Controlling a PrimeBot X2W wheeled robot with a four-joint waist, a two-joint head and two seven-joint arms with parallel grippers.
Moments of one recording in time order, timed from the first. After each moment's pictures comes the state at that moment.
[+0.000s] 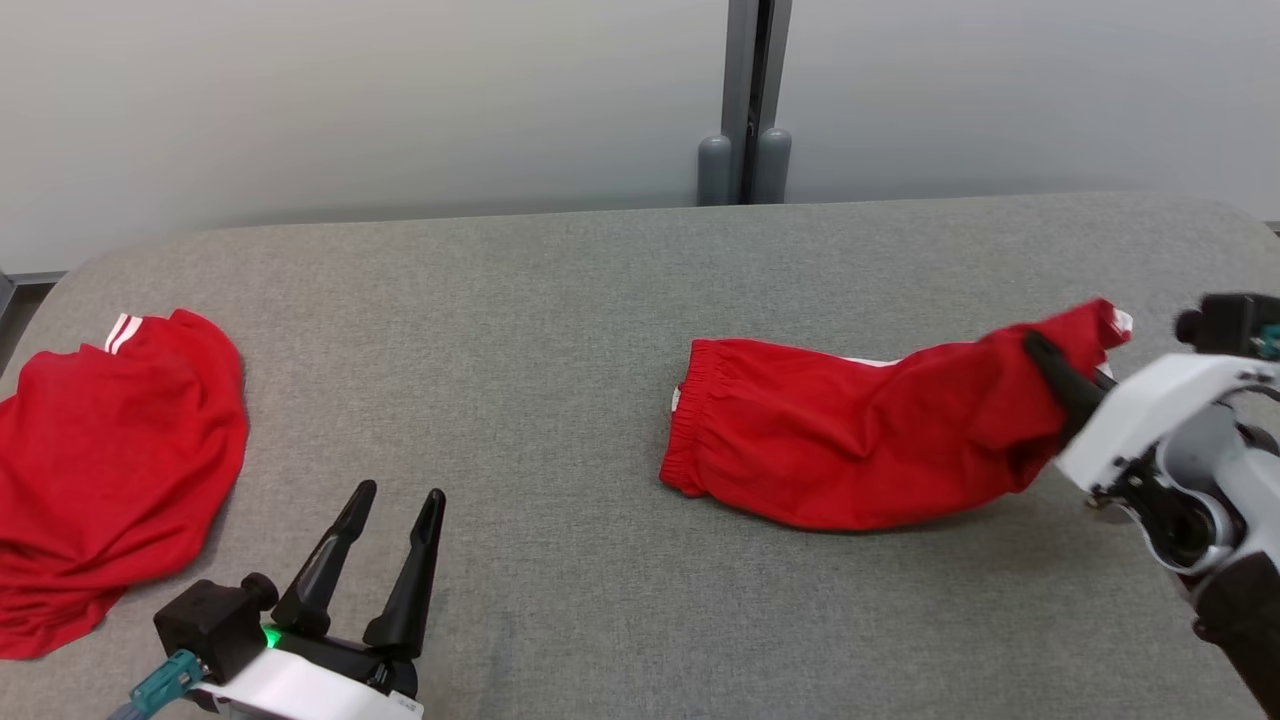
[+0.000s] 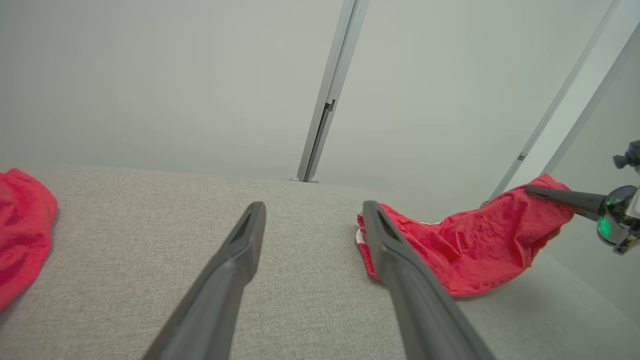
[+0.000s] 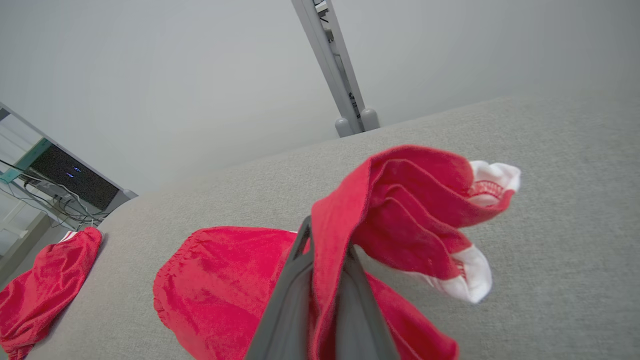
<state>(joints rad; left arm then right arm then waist) -0.03 0.27 -0.30 0.14 -0.61 -0.13 -0.26 -0.62 -0.46 0.61 0.68 1.13 0.13 0.03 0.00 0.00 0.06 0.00</state>
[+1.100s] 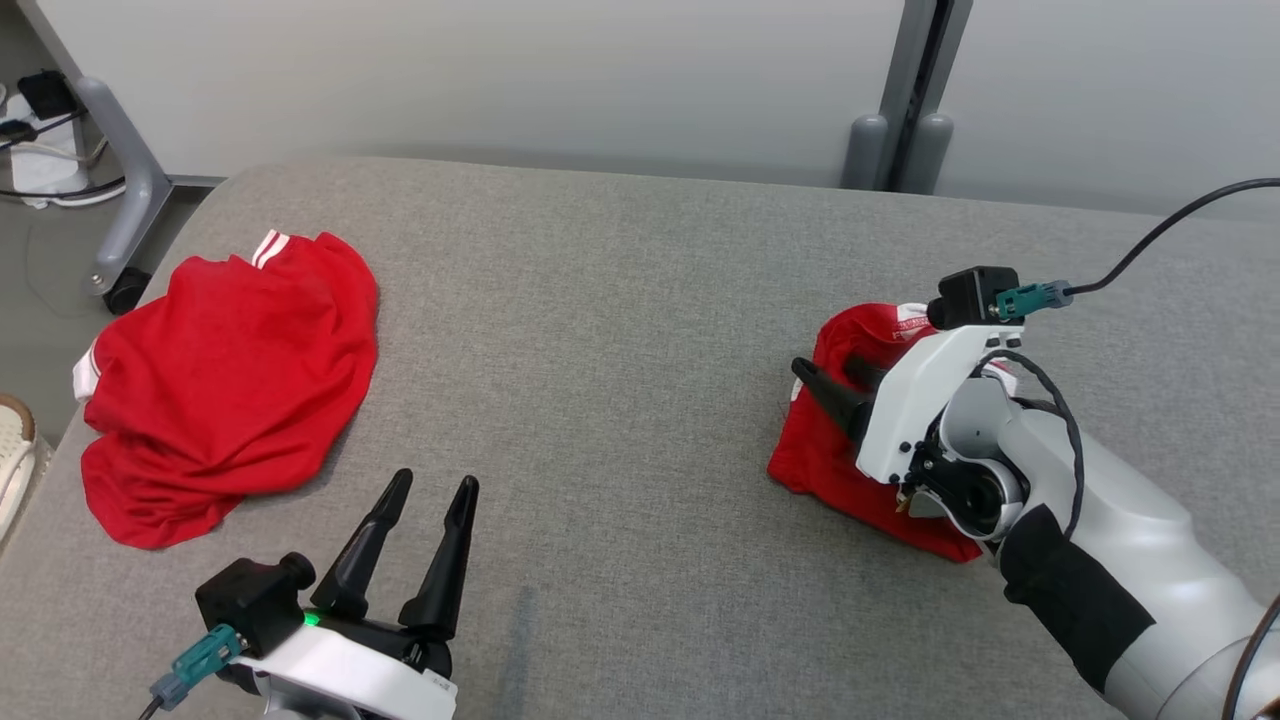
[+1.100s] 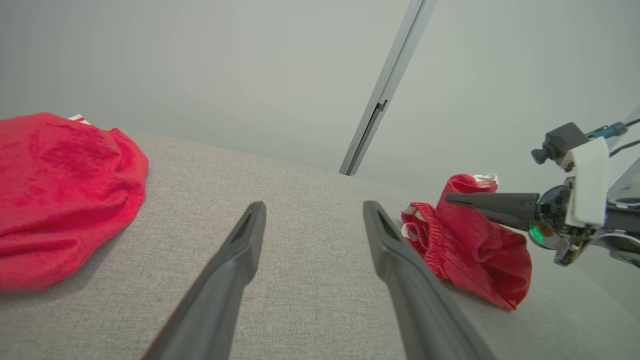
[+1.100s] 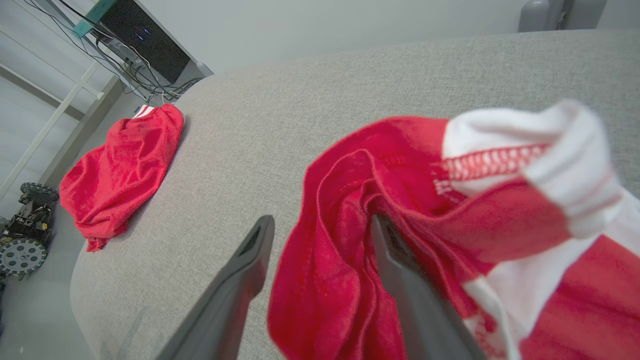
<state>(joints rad) -0.09 0.22 -0.34 0.21 -0.63 -0.13 -0.26 -0.87 -0.16 0.87 0.97 1.15 0.13 0.16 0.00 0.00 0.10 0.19</state>
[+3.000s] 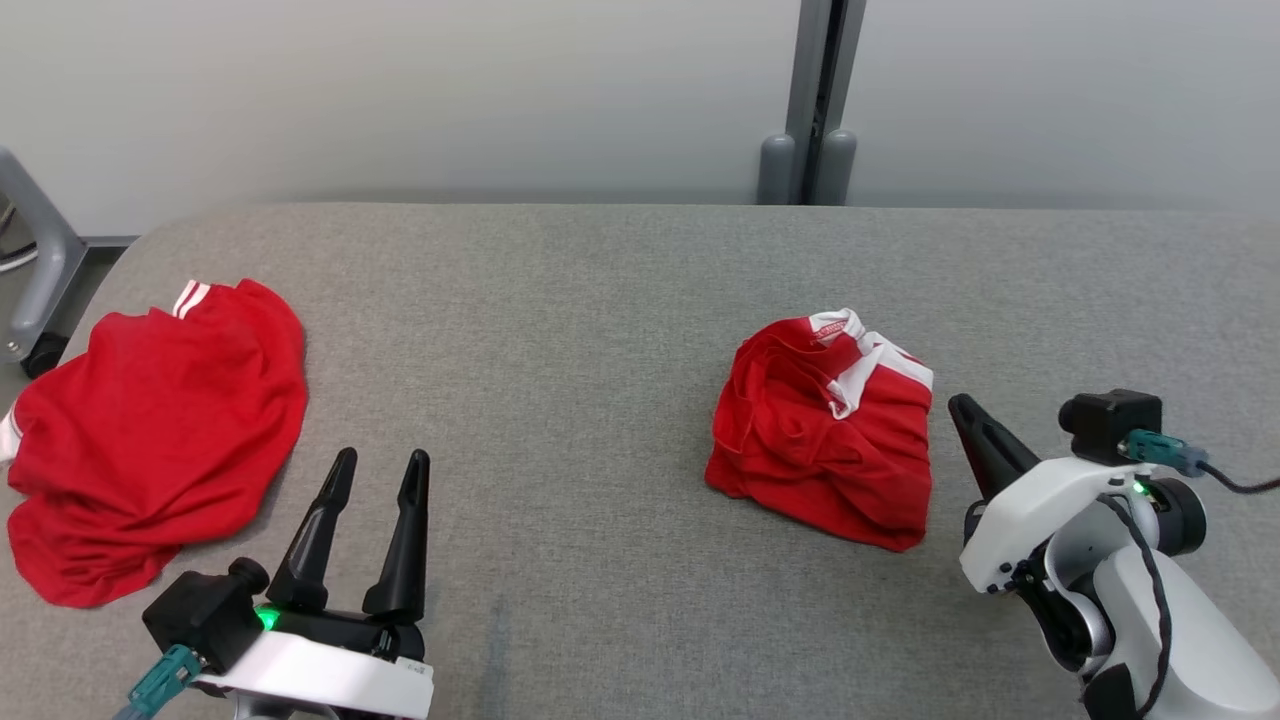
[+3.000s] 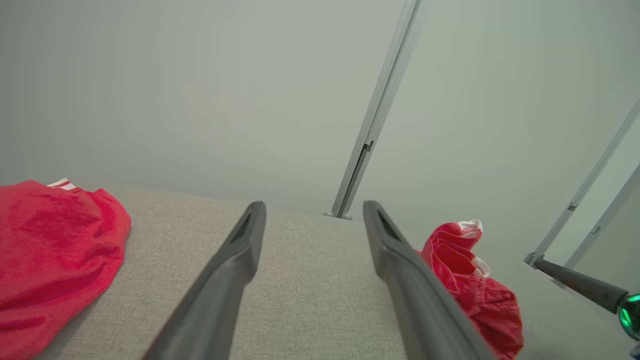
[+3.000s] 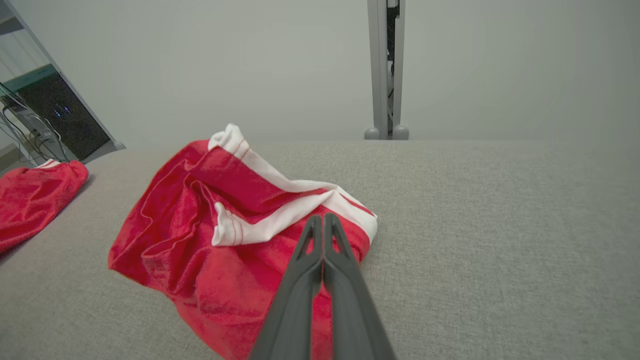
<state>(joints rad) -0.03 0.12 -0.15 0.12 -0.48 -0.13 -0.26 -0.41 -0.18 0.28 0.57 0.46 0.13 -0.08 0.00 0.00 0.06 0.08</state>
